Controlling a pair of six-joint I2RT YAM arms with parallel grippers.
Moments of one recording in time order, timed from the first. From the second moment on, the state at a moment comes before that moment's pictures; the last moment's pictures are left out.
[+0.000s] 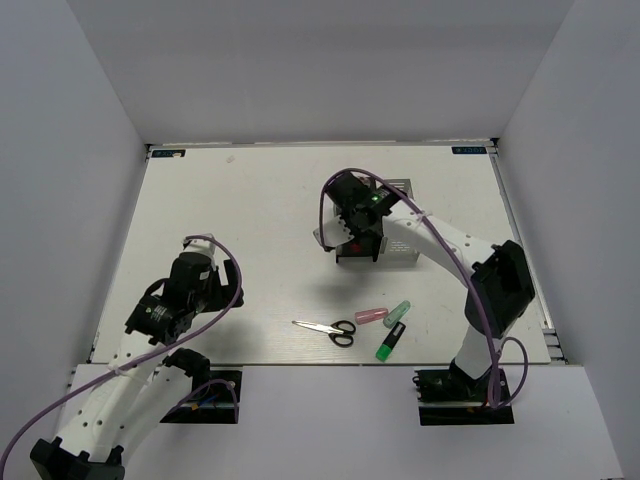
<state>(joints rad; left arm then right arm) -0.39 0.63 0.65 -0.83 -0.17 -0.42 0.79 1.73 1.52 -0.93 0.42 -1.47</state>
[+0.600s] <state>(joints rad) -0.39 0.61 0.64 -0.81 -0.13 -0.41 0.82 1.77 1.65 -0.92 0.39 -1.46</state>
